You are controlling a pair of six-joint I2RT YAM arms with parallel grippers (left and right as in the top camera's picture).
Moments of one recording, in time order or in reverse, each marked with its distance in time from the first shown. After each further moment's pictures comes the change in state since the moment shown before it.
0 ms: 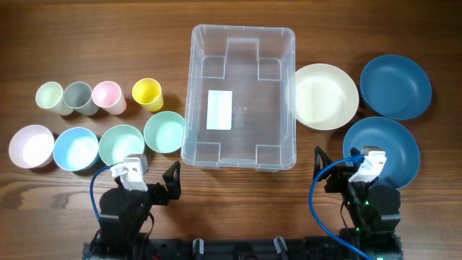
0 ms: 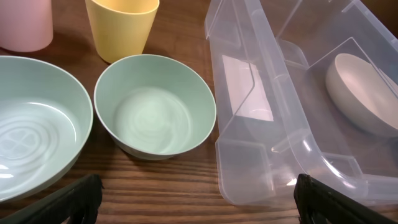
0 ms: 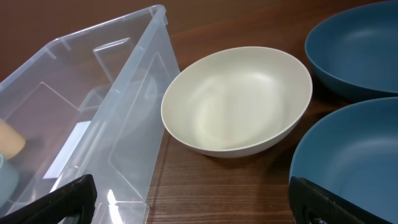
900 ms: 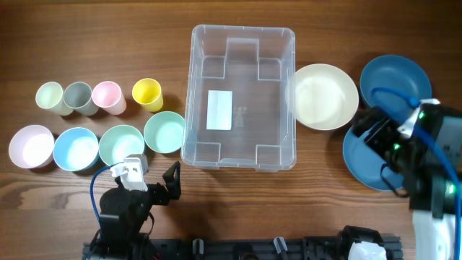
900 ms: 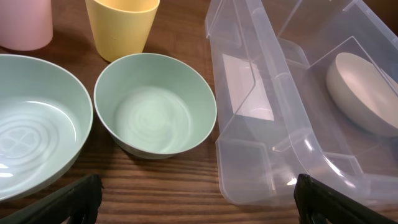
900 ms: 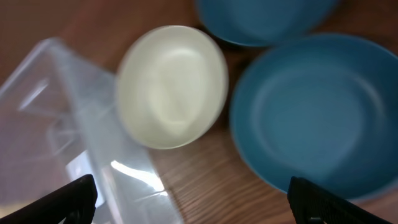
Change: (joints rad) left arm 0.000 0.001 -0.002 0.000 0.000 0.000; right arm -0.246 0.909 0.925 -0.609 0.026 0.270
